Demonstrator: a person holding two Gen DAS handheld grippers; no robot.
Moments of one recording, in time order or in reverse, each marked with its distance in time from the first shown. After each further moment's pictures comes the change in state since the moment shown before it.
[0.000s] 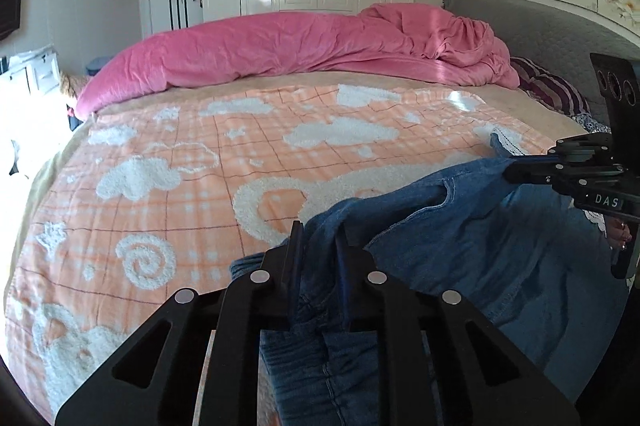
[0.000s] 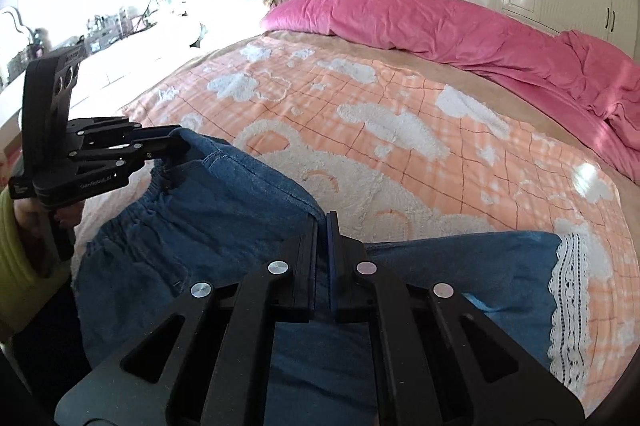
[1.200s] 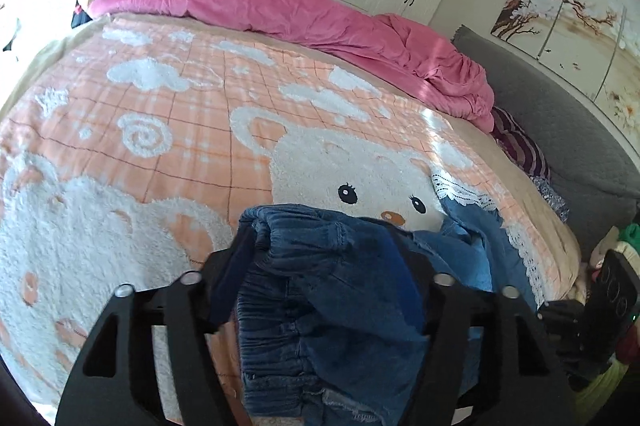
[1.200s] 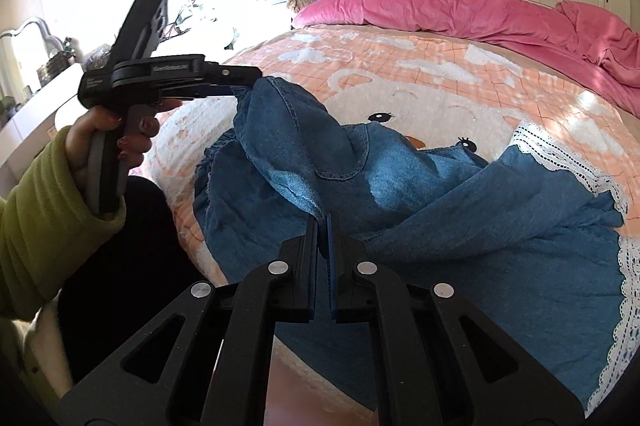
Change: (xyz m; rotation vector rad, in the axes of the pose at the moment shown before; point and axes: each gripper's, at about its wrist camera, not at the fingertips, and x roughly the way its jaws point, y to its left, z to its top) left arm -0.052 0.028 -0.048 -0.348 0.077 -0.186; right arm -0.082 0.104 -0.123 0.070 -0.019 0.085
